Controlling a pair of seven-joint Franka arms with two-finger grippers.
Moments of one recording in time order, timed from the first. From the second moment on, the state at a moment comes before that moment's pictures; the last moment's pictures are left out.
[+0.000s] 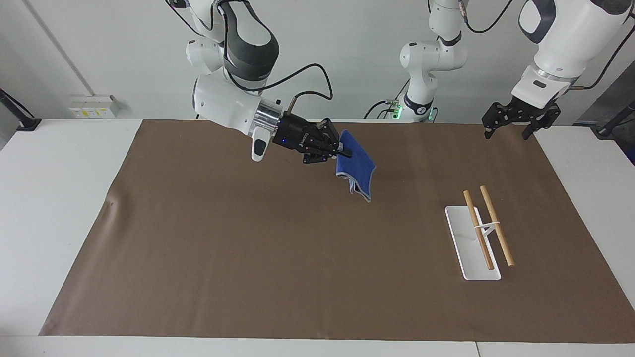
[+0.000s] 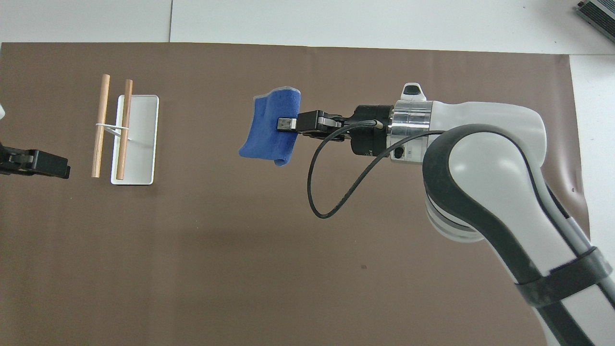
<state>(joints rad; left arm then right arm) -0.05 -0.07 -0.01 -1.67 0.01 1.59 0.06 0.13 0.17 0.29 -1.78 1.38 2.25 -0.37</state>
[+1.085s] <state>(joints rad) -0.12 -0.08 -0.04 -1.90 -0.71 2.08 -0.84 0.20 0.17 0.29 -1.81 1.63 2.34 -0.49</state>
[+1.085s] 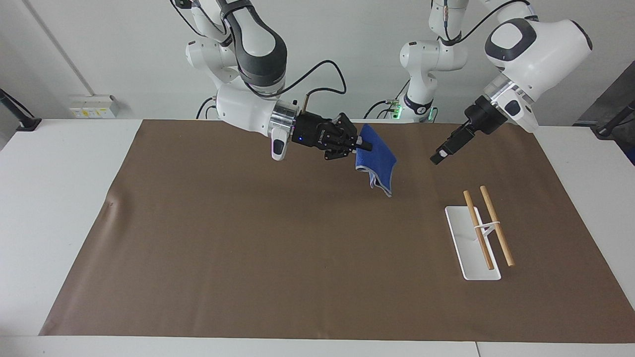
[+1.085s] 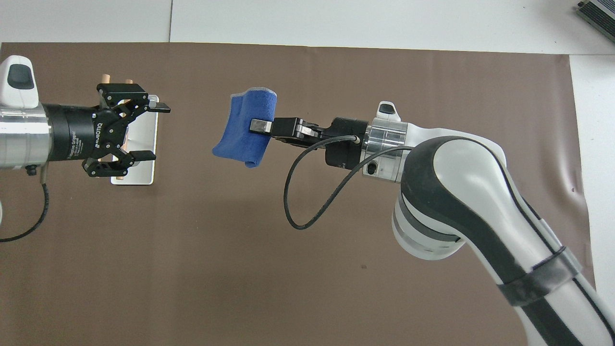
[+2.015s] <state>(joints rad) -0.32 -0.11 -0.05 -2.09 -0.77 2.45 -1.37 0.19 0.17 0.29 -1.81 1.63 2.34 -0.49</state>
